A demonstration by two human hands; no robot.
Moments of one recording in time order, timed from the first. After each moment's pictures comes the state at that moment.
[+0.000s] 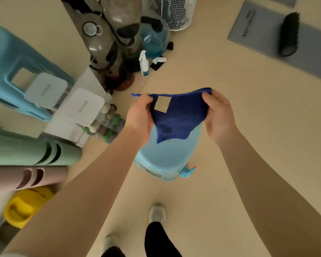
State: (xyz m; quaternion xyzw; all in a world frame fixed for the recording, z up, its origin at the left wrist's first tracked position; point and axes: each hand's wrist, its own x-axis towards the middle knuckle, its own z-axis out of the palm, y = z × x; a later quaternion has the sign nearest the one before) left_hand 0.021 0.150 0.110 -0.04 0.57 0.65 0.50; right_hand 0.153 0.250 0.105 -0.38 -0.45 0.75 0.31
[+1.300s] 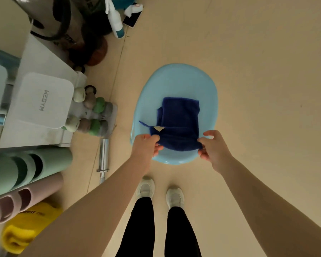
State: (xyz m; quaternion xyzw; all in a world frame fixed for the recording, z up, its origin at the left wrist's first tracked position) left_hand 0.010 0.106 -0.118 -0.06 0.73 0.35 0.59; right_hand 0.175 0.177 -0.105 -0.74 -0.29 0.61 0.08
